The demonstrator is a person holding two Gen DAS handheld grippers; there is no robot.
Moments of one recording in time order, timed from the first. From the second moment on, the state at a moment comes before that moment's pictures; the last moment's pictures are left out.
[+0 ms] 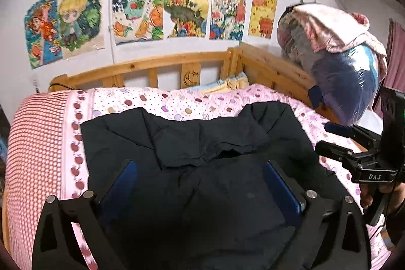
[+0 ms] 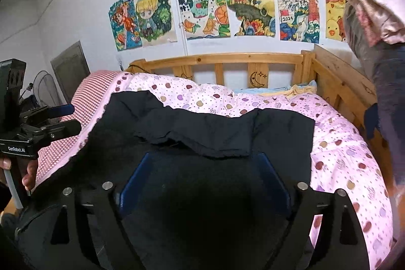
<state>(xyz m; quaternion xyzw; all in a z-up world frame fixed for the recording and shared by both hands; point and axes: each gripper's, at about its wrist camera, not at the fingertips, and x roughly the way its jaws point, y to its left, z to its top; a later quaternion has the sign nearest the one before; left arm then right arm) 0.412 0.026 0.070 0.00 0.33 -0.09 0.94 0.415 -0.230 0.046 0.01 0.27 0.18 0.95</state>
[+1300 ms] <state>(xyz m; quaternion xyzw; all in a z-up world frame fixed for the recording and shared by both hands) 0.144 0.009 0.118 0.06 0.23 -0.07 0.97 0.147 -0.238 0.060 -0.03 0.21 0.16 0.96</state>
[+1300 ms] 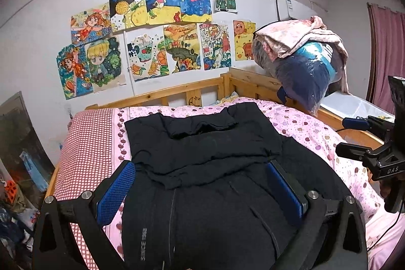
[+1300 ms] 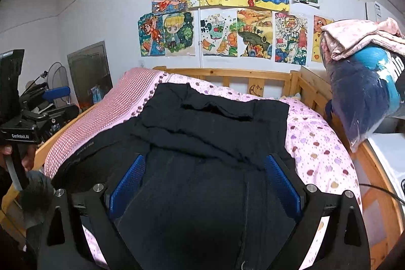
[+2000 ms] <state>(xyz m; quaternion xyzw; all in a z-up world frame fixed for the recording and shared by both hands) 0.095 0.021 0.075 0.07 0.24 -0.05 0.97 0.102 -0.231 0.018 -0.06 0.26 0.10 0.96</state>
